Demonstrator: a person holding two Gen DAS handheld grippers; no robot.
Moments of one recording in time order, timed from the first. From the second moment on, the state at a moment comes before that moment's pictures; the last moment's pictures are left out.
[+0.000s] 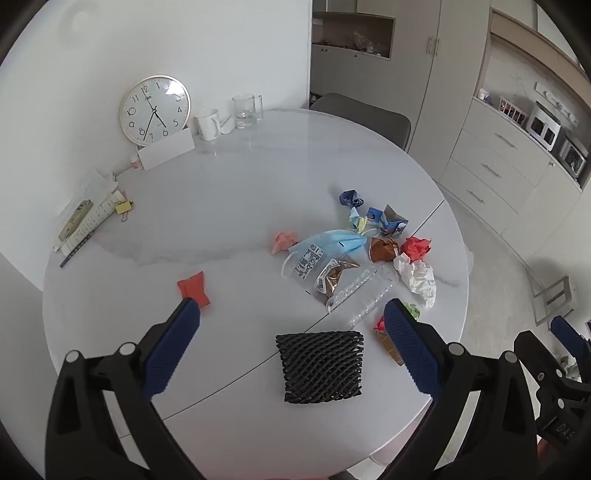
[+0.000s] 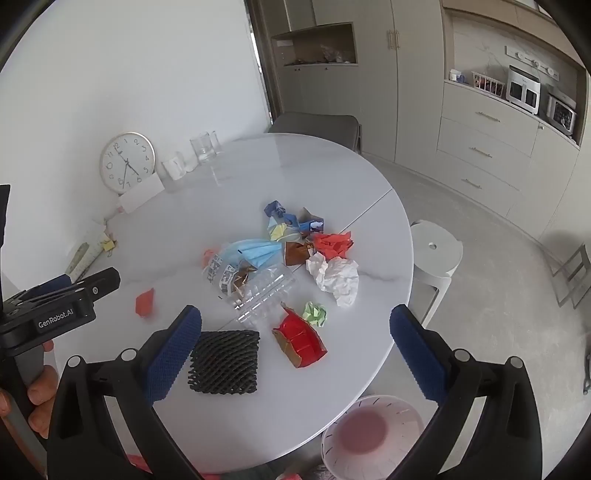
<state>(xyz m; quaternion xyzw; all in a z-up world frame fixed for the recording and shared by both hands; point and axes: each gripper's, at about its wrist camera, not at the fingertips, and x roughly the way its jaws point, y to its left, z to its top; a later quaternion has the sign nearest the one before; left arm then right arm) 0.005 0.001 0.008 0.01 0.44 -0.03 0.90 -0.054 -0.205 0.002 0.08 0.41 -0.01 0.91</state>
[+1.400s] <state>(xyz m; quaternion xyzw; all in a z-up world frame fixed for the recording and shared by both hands) 0.004 0.006 0.008 0.02 0.44 -0.03 0.90 -0.055 -0.200 -0.011 0.08 0.42 -0.03 0.91</state>
